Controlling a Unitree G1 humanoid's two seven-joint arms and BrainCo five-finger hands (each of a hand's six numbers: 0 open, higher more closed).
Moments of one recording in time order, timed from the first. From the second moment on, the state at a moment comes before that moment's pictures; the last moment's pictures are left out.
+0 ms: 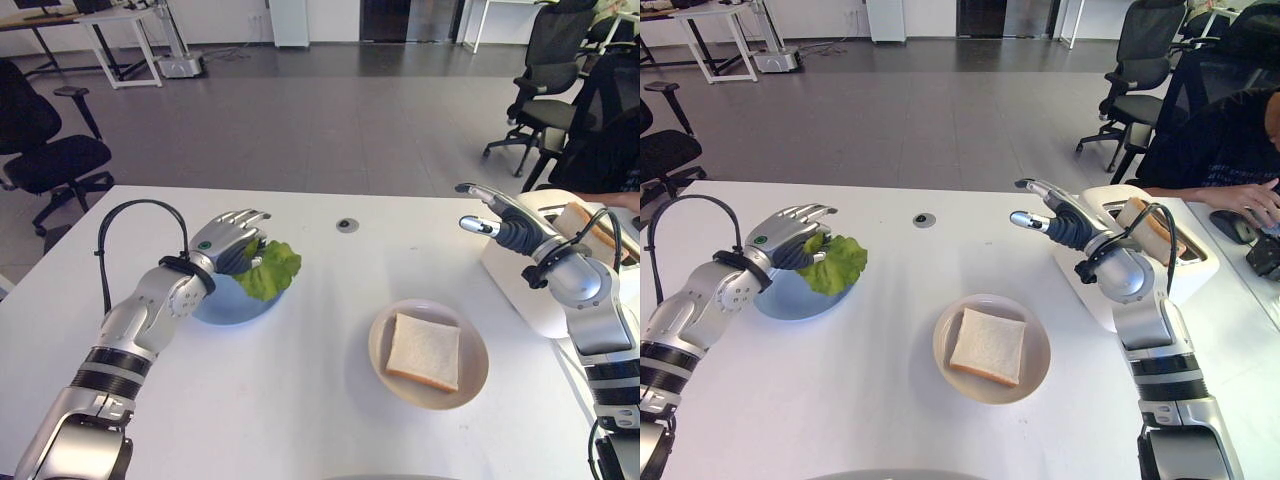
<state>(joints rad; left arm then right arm) -0.39 0.79 -0.22 0.15 0.72 -0.25 -0.12 -0.37 -0.65 0.04 0.03 -0.30 -0.08 0.33</state>
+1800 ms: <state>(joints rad) -0.50 0.17 -0.14 0.34 0.10 -0.39 -0.22 -0.37 -0.93 -0.10 0.17 -0.75 0.18 0.09</state>
